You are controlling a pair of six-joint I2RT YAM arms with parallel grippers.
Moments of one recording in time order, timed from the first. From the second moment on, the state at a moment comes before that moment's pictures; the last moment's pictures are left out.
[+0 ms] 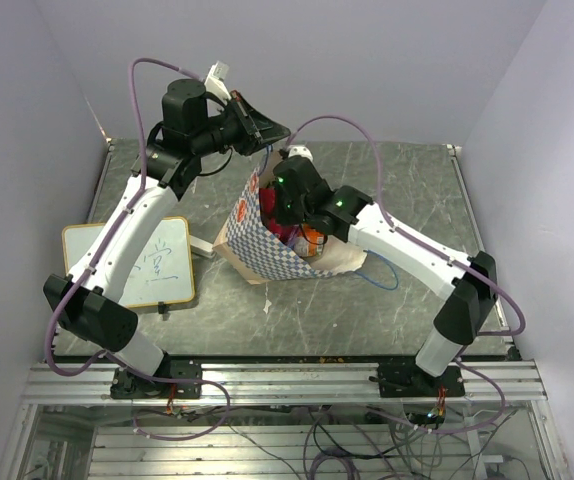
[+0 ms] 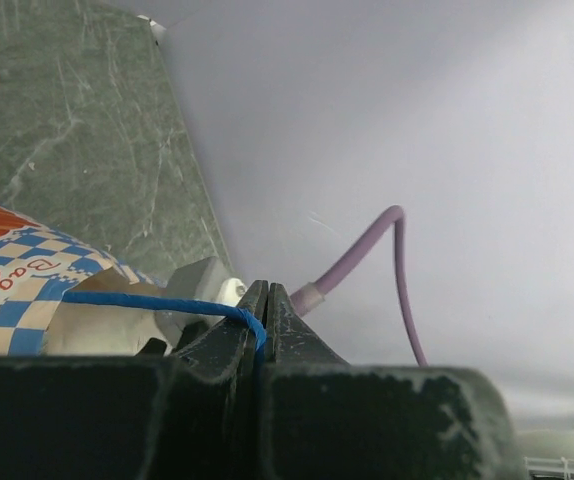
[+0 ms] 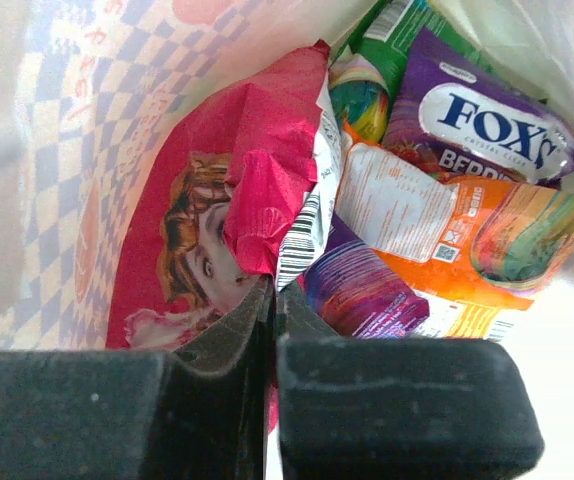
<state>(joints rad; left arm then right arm) -0.43 1.55 1.74 -0.31 0.49 -1.01 0.88 1.70 1.63 -0.61 0.27 0.54</state>
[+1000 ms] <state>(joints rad) -0.33 1.55 1.74 -0.42 0.50 -0.97 0.87 1.36 1.79 -0.54 0.58 0.38</state>
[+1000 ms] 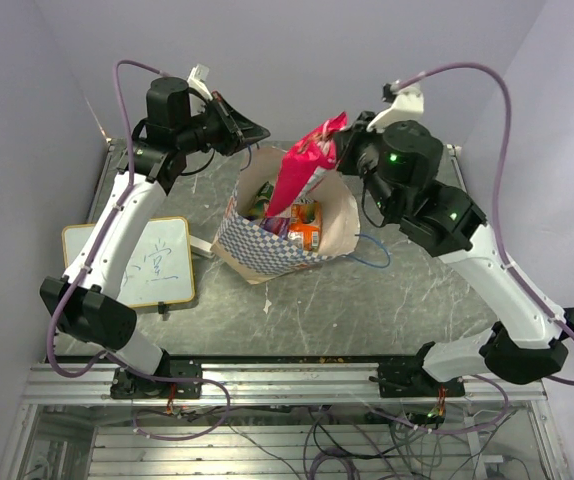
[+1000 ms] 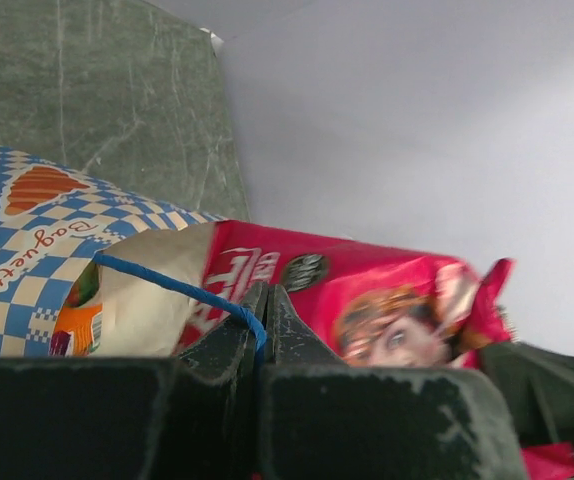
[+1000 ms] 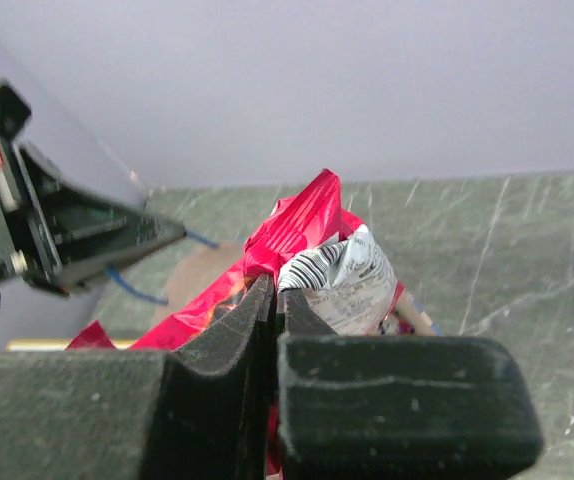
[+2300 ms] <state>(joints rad) -0.31 1.68 1.89 -0.51 0.62 -0.92 0.18 2.05 1.96 -0.23 0.67 0.64</state>
